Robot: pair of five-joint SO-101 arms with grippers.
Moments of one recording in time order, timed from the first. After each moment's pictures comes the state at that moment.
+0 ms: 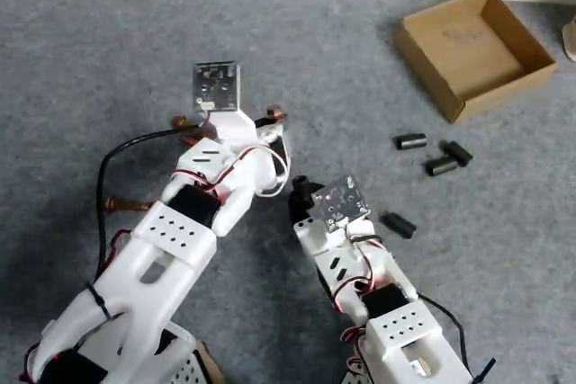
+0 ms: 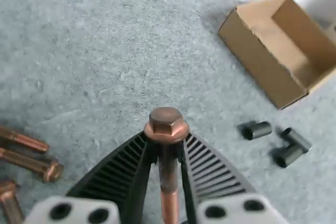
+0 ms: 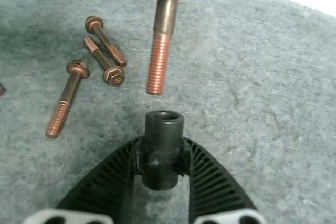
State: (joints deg) left arm 20.8 -32.8 49.7 19.3 33.3; right arm -29.4 -64.7 94.8 1.5 10.0
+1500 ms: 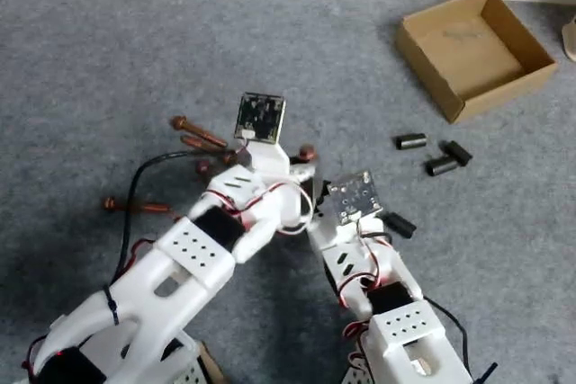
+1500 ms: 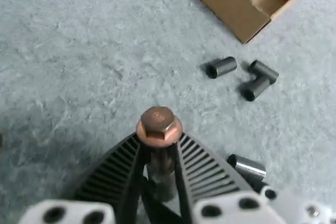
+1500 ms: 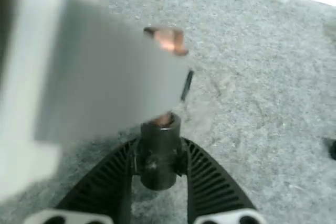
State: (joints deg) left arm 30.5 -32.8 55.8 21.9 30.9; right arm -22.4 -64.6 94.8 1.5 7.9
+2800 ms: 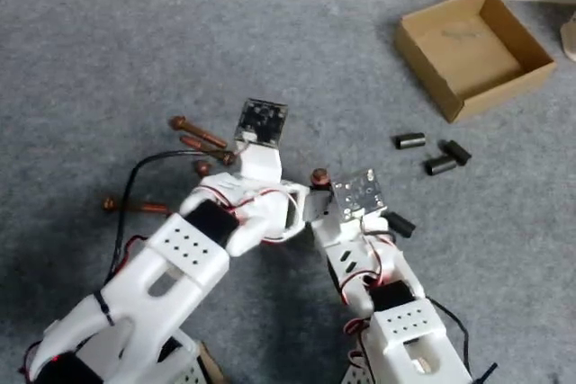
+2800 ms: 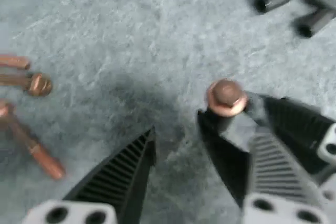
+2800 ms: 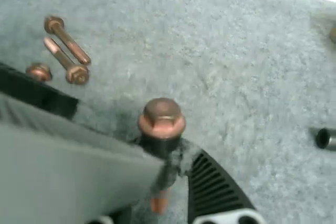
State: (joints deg) left arm 33.1 -33.1 50.4 45.5 27.8; right arm -20.7 -64.4 94.8 1.7 7.9
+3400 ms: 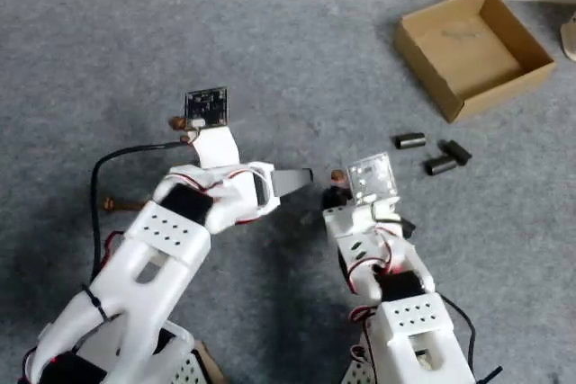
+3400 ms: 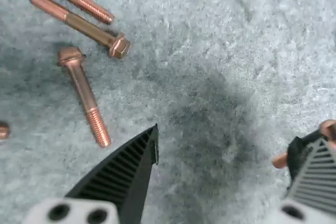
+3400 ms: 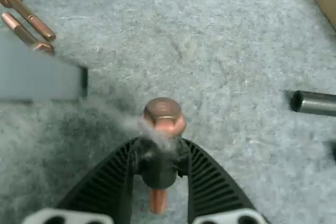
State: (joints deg) left arm 18.9 -32.8 51.9 45.6 35.7; right arm -15.5 -64.5 87.0 16.5 7.9
